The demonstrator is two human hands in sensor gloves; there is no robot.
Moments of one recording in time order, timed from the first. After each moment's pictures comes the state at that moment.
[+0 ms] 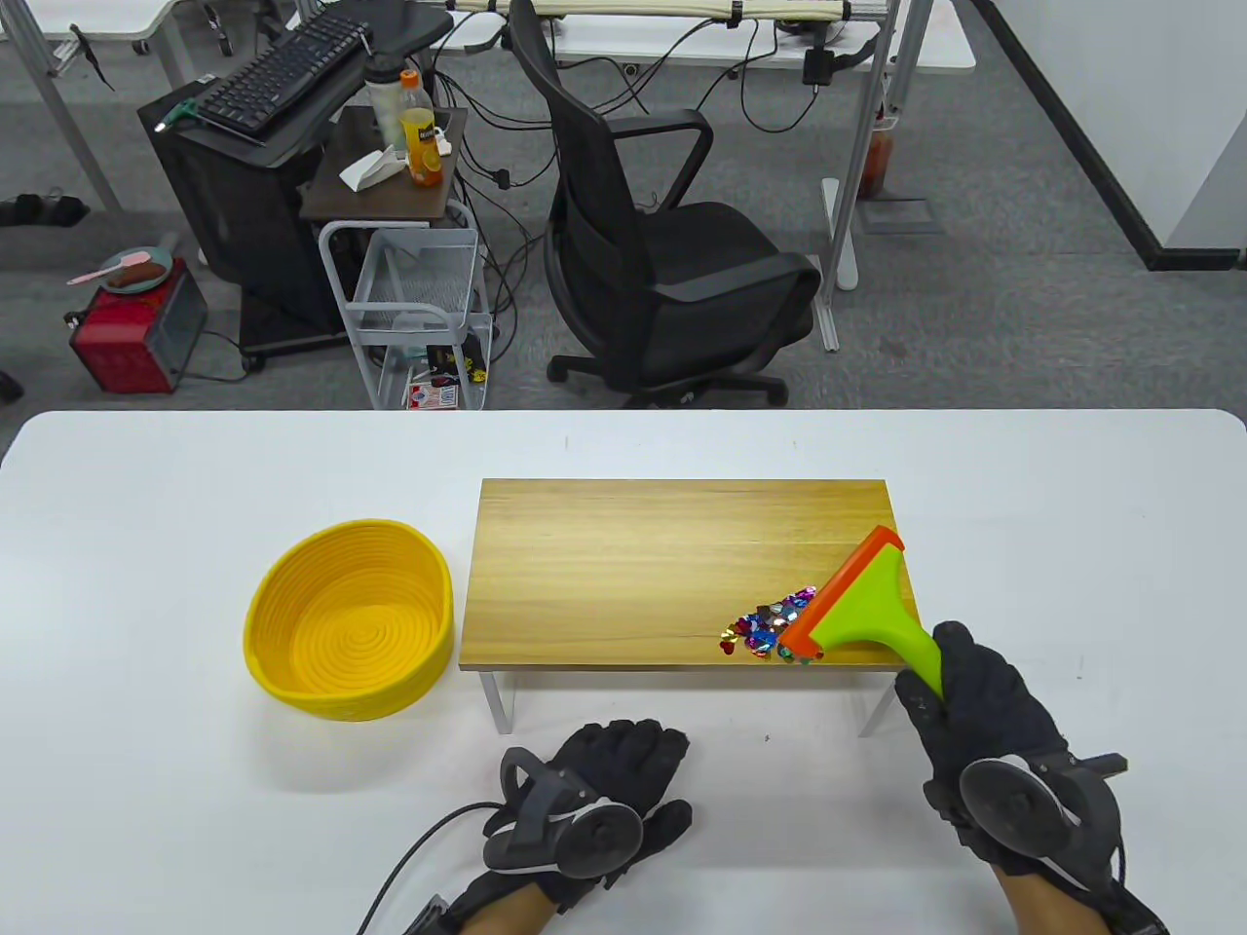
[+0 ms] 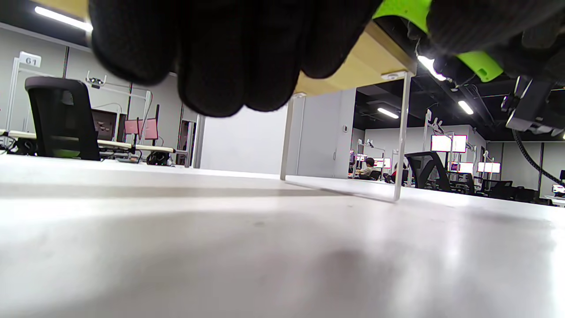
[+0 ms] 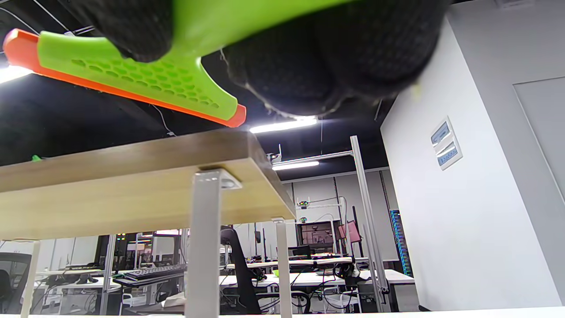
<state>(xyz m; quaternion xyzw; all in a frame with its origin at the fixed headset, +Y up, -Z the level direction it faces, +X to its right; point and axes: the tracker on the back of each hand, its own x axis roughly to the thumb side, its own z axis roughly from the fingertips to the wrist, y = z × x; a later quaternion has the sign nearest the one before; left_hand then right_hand) -0.069 -0.736 -0.246 0.11 -0.36 0.10 0.92 0.269 -0.663 -0.241 0.08 -0.31 0.94 0.10</state>
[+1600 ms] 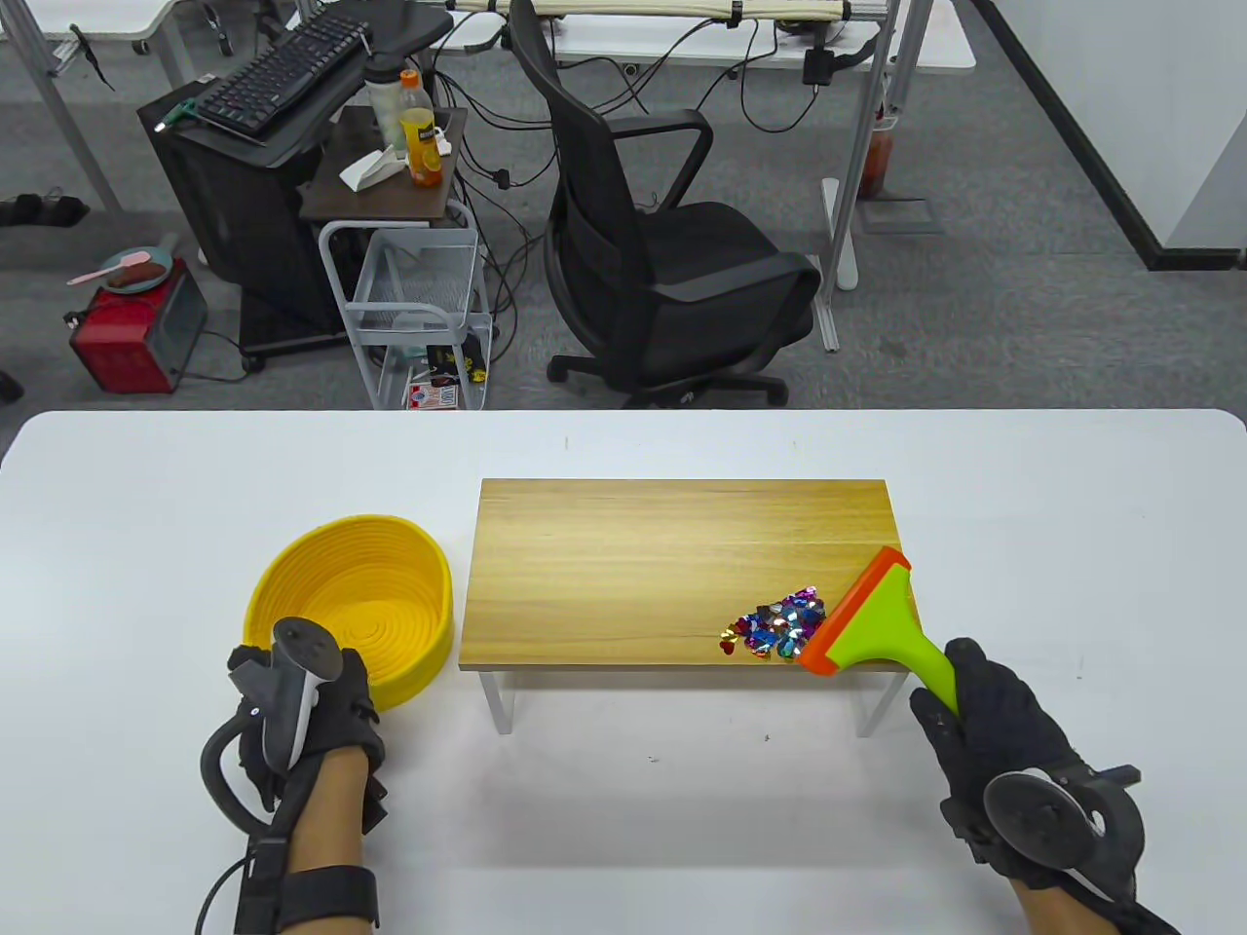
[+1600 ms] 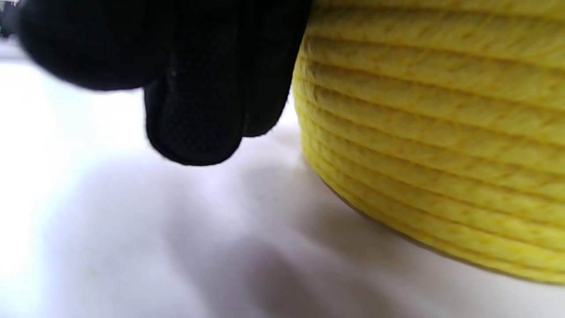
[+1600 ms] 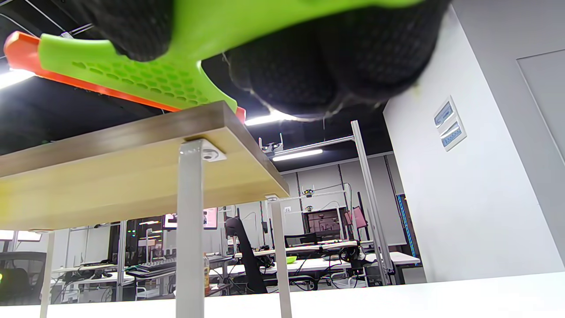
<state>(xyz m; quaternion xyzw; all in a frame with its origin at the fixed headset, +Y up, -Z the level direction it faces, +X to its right) -0.316 -0.725 -0.320 -0.07 0.39 0.14 0.91 0.287 -0.681 -0.239 0.09 -0.29 0.94 0.13</state>
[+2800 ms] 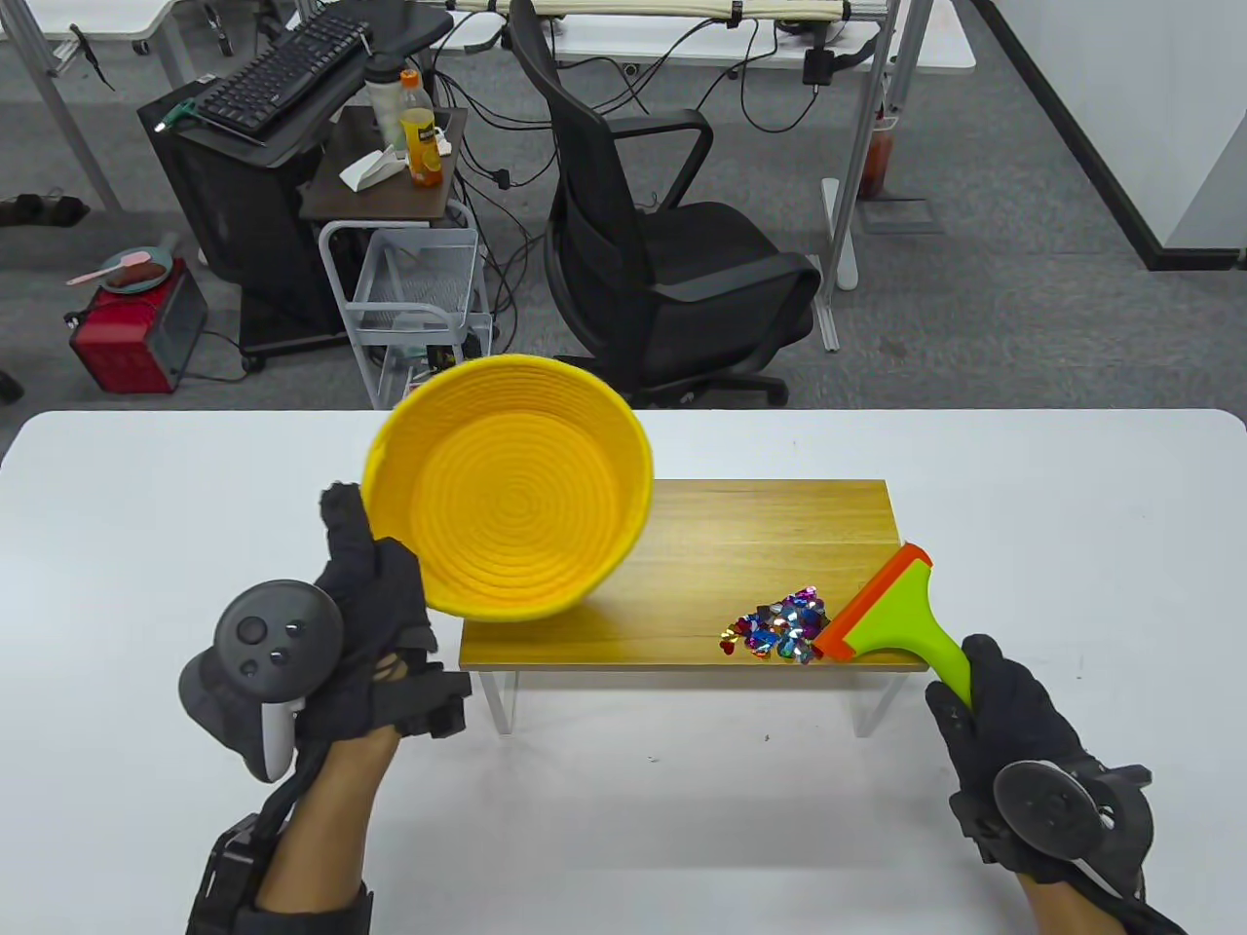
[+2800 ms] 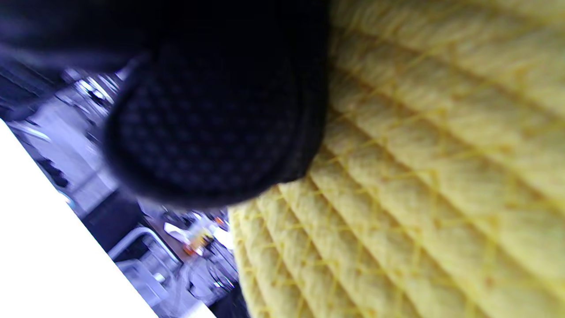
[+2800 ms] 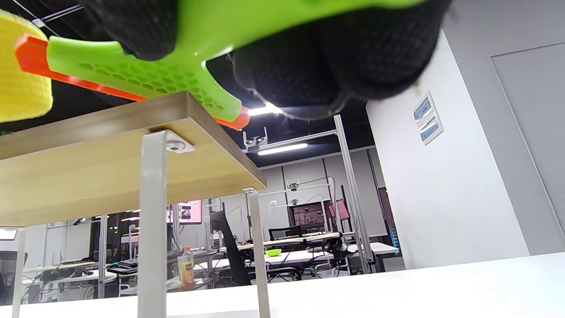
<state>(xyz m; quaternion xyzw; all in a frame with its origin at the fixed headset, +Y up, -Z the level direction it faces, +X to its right) -0.215 -0.537 -0.272 0.24 0.05 0.37 0.90 0.297 -0.681 -0.241 0.06 -0.28 0.95 0.13</state>
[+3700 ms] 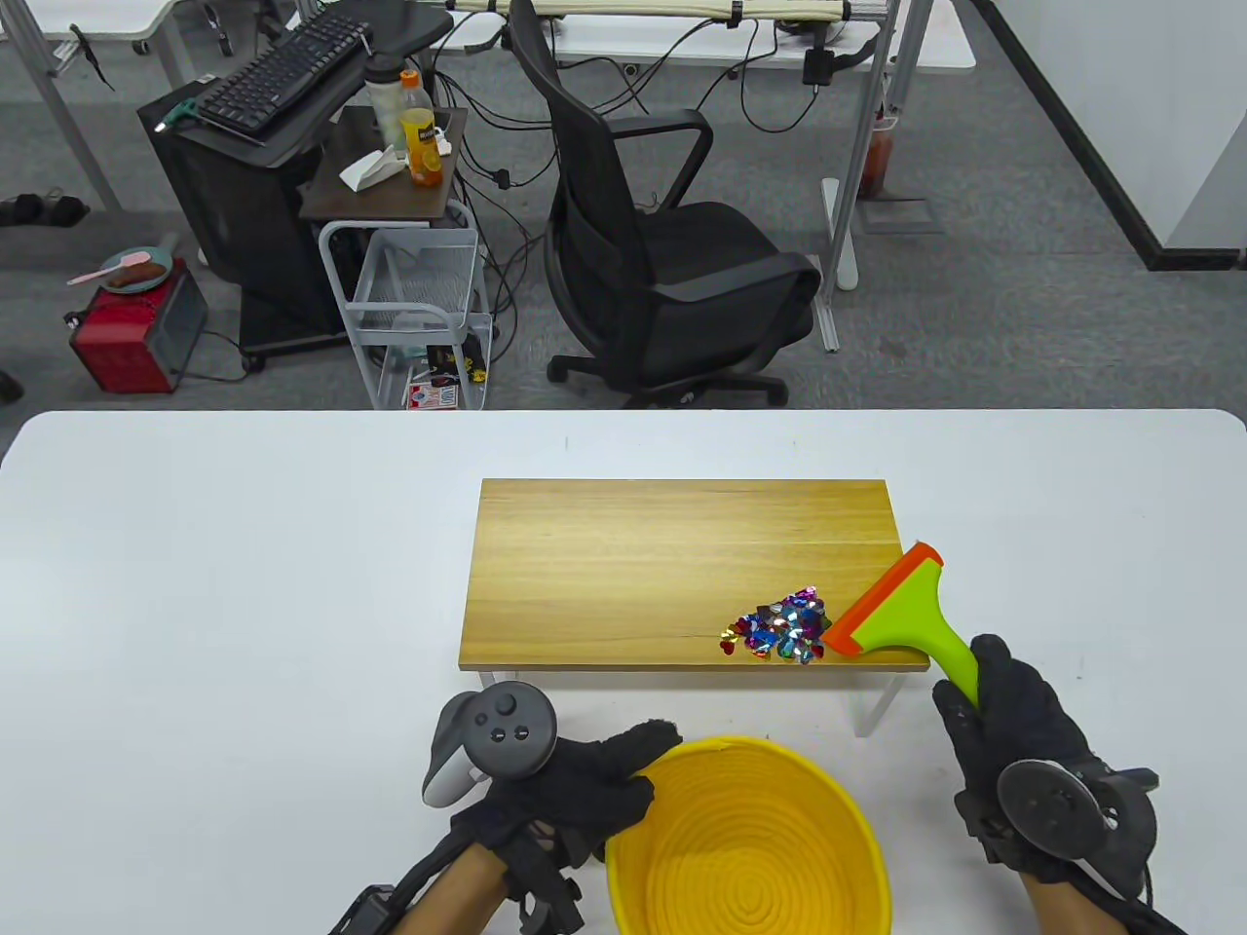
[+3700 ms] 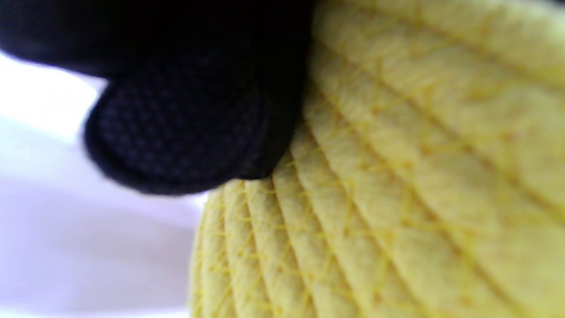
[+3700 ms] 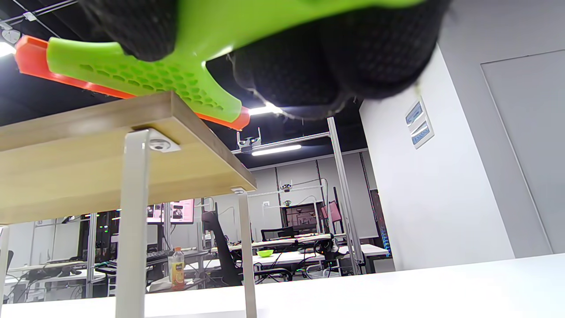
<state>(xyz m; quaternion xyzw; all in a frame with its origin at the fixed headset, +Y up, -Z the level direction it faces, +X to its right) -0.103 -0.707 -0.272 -0.17 -0.32 0.43 0.83 0.300 -0.681 -0.241 0.05 -0.28 0.95 0.12</state>
